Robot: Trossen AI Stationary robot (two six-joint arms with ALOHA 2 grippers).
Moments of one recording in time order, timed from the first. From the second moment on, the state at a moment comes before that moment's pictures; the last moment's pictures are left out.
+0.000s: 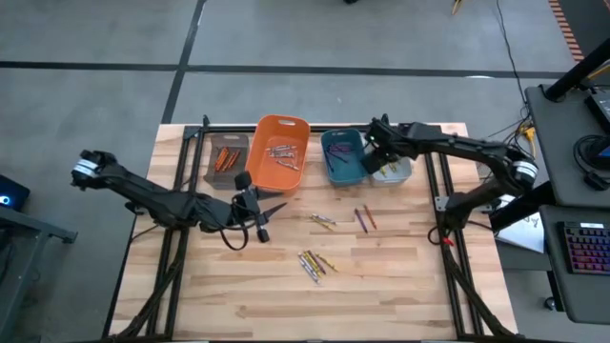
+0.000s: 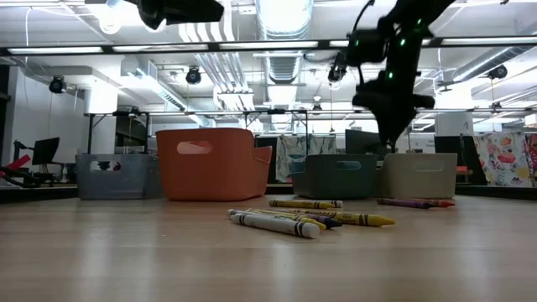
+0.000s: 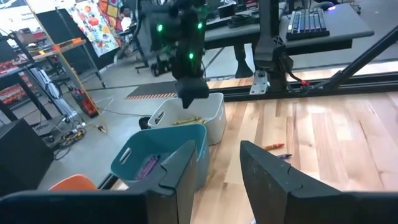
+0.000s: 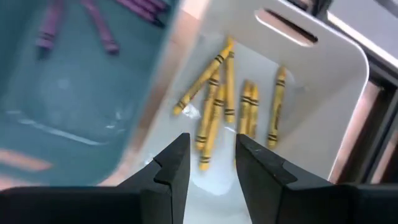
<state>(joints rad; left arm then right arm) -0.35 1.17 0.72 0.25 -0.73 0.10 -0.53 1.42 1.07 -0.90 0.26 0.45</state>
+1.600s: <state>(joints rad) -0.14 1.79 0.99 0.09 -0.22 0.44 0.09 1.27 0.99 -0.50 0.42 0.51</state>
